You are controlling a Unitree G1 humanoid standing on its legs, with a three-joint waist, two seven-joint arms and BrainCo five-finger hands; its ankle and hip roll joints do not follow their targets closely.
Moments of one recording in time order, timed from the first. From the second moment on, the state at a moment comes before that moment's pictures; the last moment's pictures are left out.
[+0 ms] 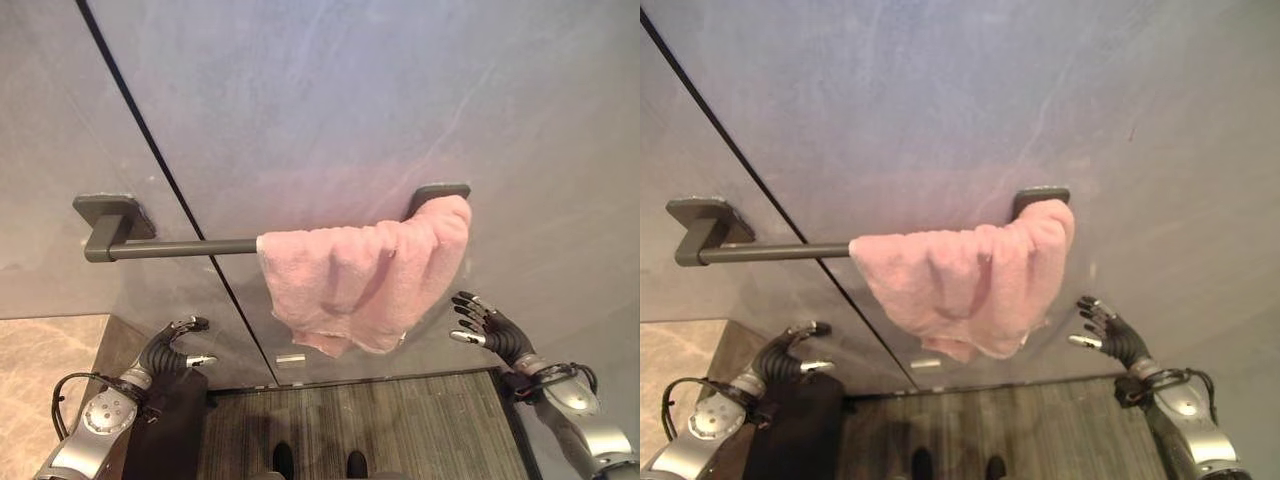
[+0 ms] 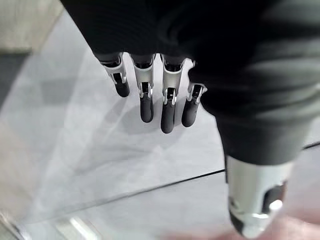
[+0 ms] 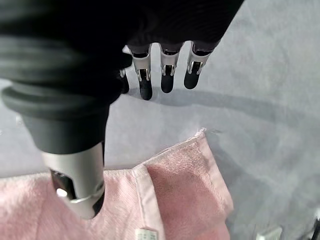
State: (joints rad) left arm 0.16 0.82 -0.20 0.22 -0.40 -0.23 -0.11; right arm 0.11 -0.81 0.18 0.20 0.67 -0.12 0.22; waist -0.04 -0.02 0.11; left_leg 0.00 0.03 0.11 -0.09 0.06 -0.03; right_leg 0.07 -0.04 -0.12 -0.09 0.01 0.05
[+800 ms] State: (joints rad) left arm -0.04 0.72 -0.45 0.03 -0.58 -0.21 -0.24; right arm -0.04 -0.73 0.38 0.14 0.65 -0.11 0.22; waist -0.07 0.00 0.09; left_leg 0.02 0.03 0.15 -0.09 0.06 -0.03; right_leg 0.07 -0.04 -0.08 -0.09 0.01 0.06
